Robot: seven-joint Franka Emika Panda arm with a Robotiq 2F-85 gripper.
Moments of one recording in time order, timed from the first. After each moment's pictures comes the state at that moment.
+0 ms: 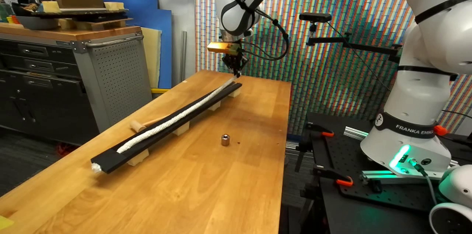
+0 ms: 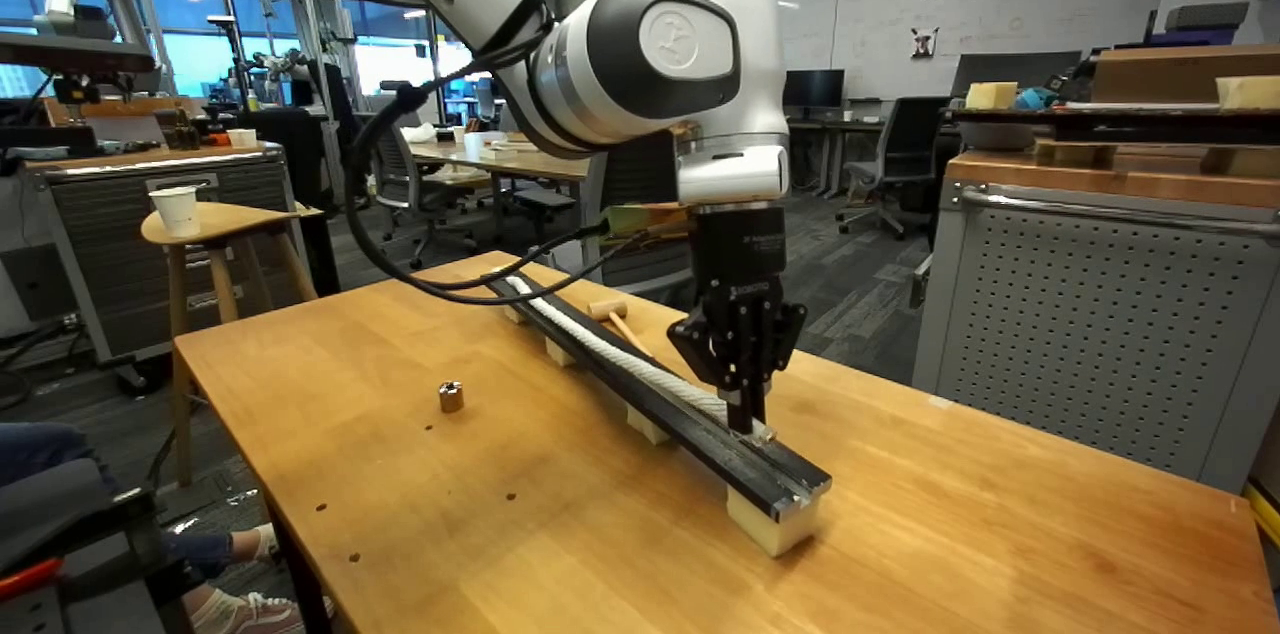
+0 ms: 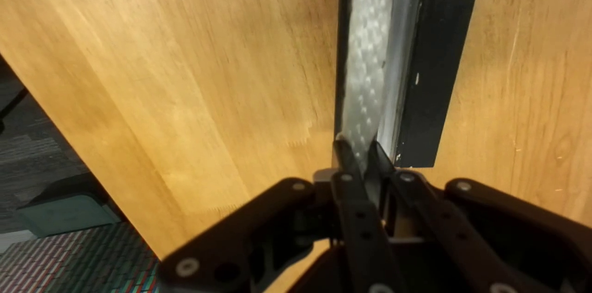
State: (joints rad) arm -0.08 0.50 -0.33 -1.89 -0.14 2.32 1.56
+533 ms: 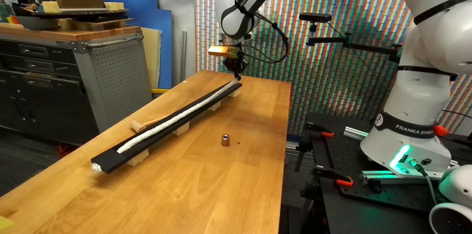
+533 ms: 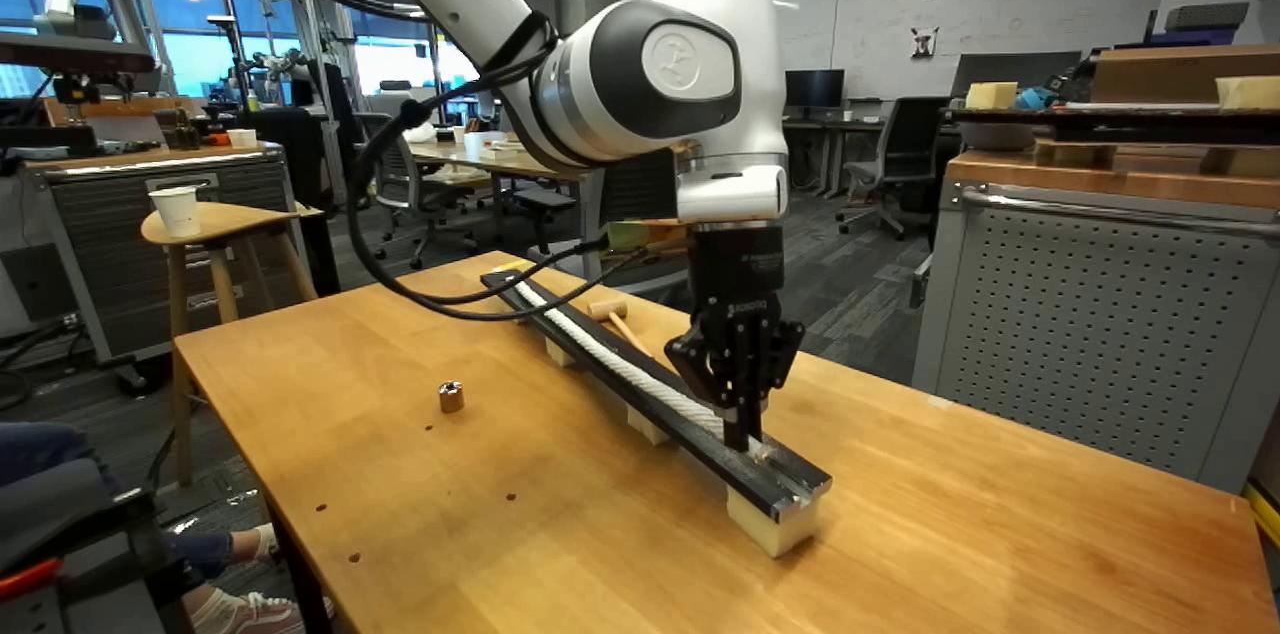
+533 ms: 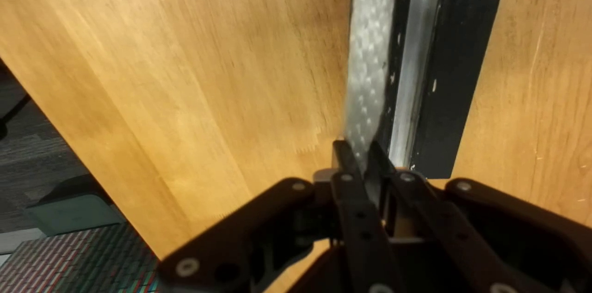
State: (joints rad) arm -0.09 0.52 -0.33 -1.89 -0.14 2.32 1.56
